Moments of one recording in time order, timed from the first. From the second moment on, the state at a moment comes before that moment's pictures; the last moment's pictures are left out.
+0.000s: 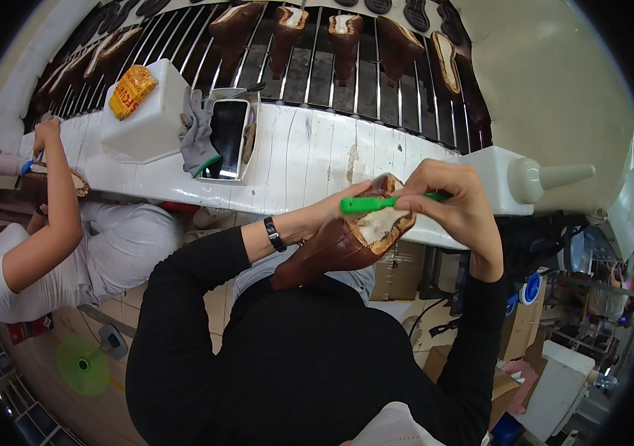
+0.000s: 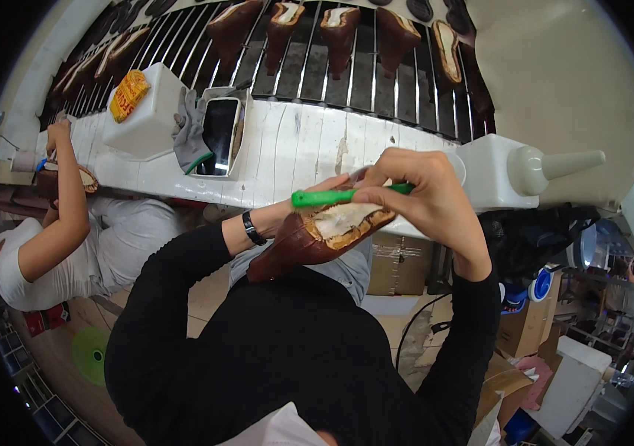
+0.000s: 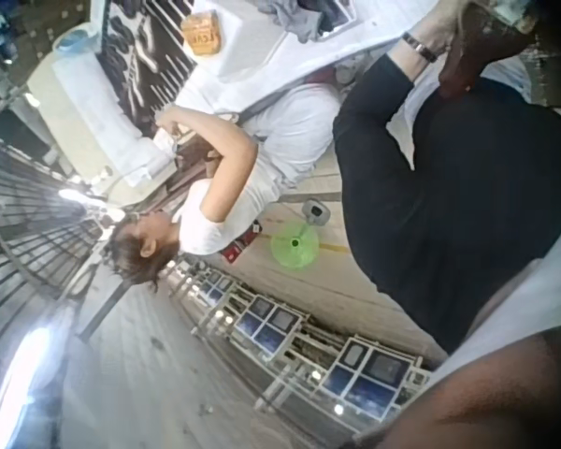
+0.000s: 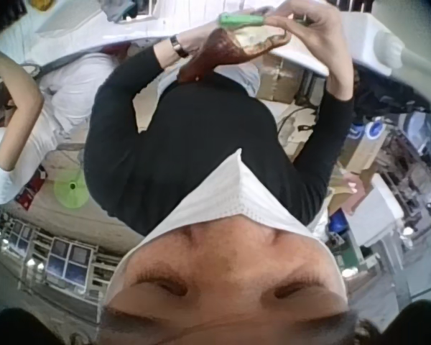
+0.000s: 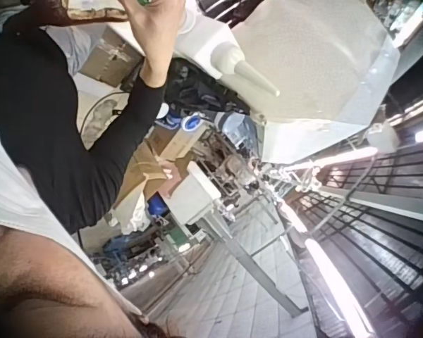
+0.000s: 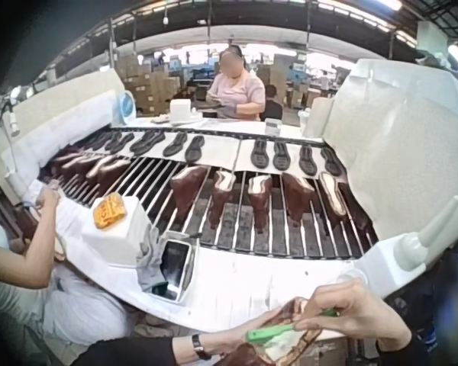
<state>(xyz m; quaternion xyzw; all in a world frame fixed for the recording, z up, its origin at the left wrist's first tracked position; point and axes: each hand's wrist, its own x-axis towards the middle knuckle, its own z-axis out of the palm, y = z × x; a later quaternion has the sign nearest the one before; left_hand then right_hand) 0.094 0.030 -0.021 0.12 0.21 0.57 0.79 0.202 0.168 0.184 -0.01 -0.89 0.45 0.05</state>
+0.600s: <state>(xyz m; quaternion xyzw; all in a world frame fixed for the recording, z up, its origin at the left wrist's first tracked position) 0.106 -0.004 0.003 0.24 0.08 0.50 0.83 0.182 0.197 0.176 0.11 -0.84 0.53 -0.08</state>
